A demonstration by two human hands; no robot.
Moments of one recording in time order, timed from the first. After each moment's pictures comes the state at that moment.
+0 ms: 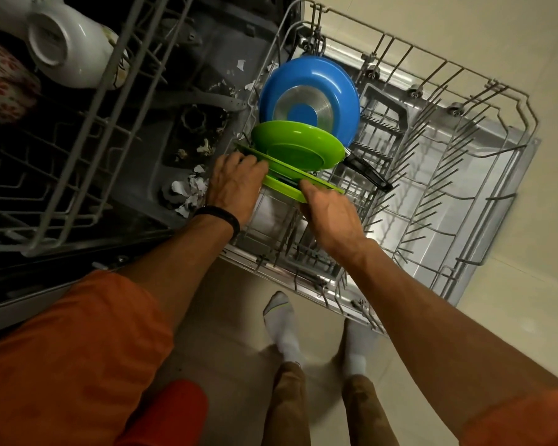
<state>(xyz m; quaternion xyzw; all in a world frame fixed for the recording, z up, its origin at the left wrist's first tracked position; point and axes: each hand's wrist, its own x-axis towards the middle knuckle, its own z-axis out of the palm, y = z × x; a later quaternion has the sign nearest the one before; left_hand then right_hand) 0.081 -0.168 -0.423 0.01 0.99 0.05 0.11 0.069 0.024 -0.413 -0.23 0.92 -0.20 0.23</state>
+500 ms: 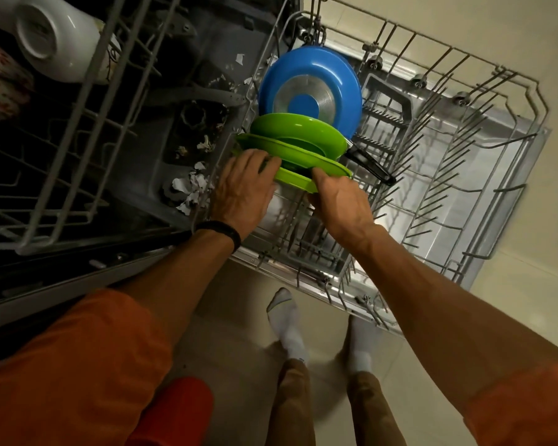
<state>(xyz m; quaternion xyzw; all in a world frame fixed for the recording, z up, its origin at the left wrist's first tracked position) 0.098 -0.156 -0.435 0.05 1.00 0.06 0.06 0.057 0.035 -0.433 -0.22 0.94 -0.18 0.20</state>
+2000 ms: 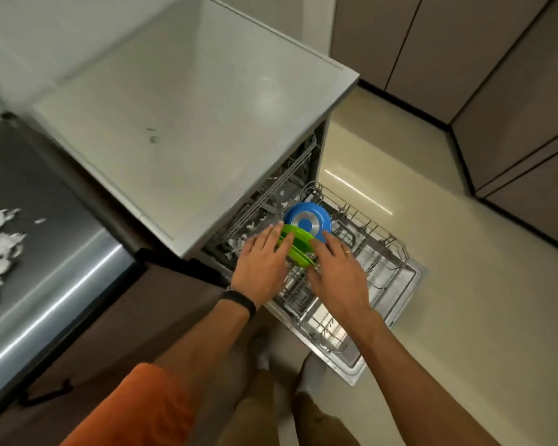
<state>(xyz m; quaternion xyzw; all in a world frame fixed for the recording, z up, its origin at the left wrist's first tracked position) 0.200 -0.047 -0.003 -0.11 0.99 0.05 0.07 0.130 0.112 0.021 -0.30 0.93 -0.15 0.15</state>
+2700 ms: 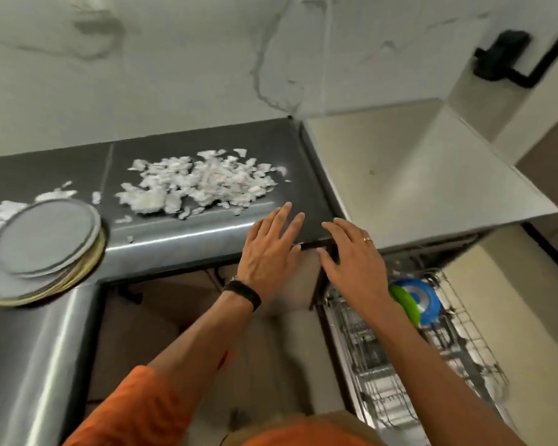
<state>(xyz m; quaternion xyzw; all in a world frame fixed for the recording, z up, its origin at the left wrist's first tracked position) 0.504 -0.153 0.144 -0.38 0.91 0.00 -0.20 0.339 -0.052 0.173 -0.60 0.77 -0.24 0.02</state>
